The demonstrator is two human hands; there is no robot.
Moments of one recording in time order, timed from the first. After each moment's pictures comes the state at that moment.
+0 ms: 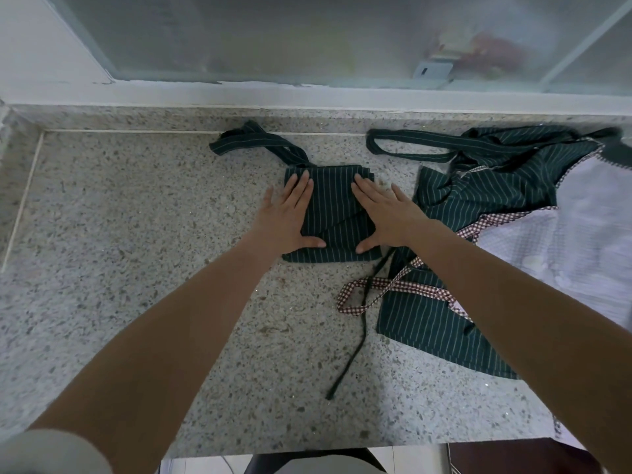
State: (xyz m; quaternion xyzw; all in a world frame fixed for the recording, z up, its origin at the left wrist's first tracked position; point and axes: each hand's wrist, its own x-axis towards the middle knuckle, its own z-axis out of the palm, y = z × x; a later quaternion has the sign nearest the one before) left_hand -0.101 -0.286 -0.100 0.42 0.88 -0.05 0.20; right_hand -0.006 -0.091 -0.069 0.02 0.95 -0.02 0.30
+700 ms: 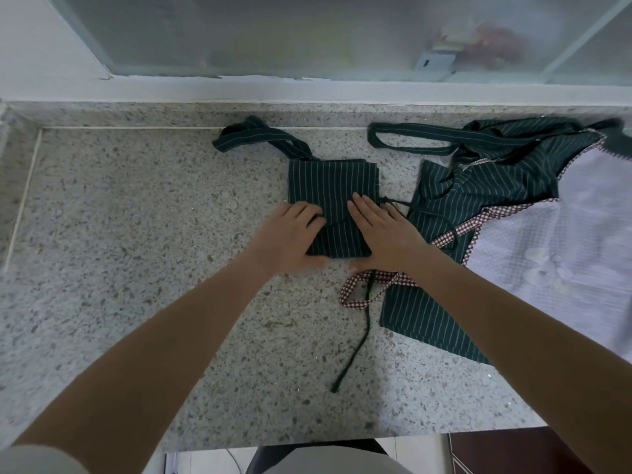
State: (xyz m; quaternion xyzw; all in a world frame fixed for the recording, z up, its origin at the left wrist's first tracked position) left_hand -0.077 -0.307 -0.096 0.56 0.83 0.02 0.04; right_hand 0.024 -0.123 -0.073 0.02 0.95 -0.01 0.30
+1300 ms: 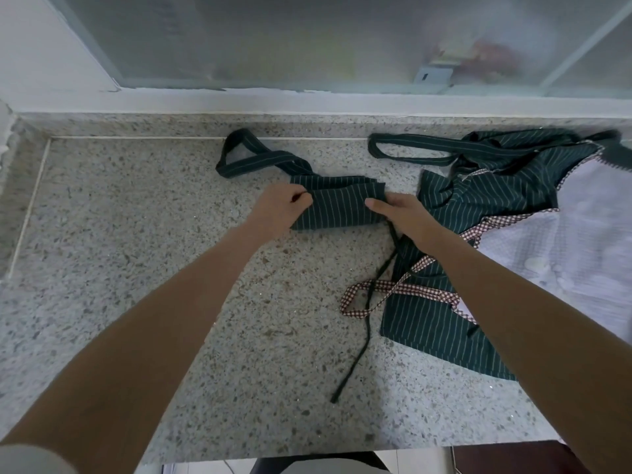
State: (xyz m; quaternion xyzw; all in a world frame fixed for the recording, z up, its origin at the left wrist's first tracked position) left_hand -0.116 -0.286 -0.065 0.30 0.87 0.31 0.24; right_hand 0.004 -0.095 -0.052 0.31 0.73 -0.60 0.12
